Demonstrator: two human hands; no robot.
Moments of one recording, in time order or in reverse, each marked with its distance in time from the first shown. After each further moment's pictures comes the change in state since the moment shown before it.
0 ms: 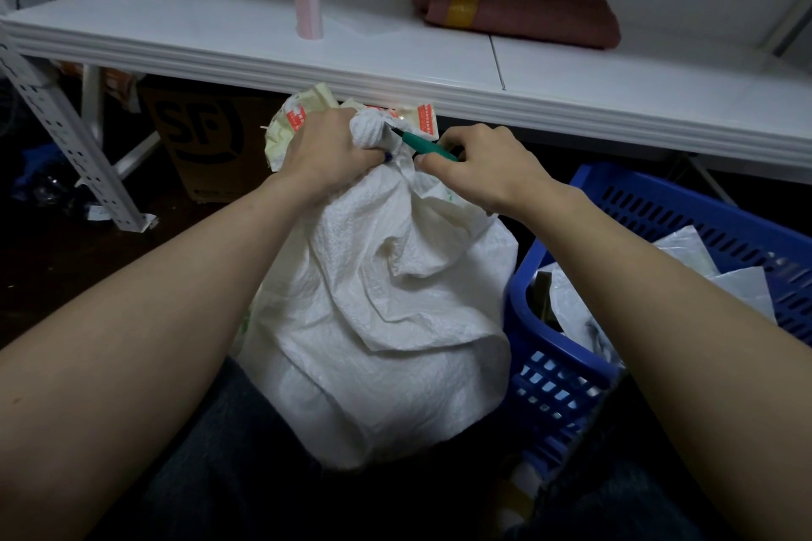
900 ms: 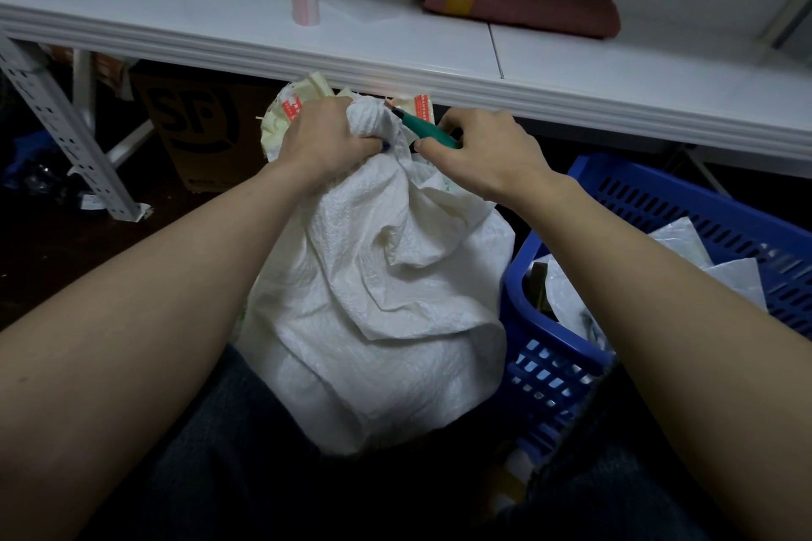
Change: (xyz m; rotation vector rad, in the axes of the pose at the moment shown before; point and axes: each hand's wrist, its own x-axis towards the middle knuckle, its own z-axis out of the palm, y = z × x) left_hand 0.001 -0.002 0.003 -0.001 -0.007 -0.026; right_hand -0.002 -0.002 0.001 -0.098 0.097 0.006
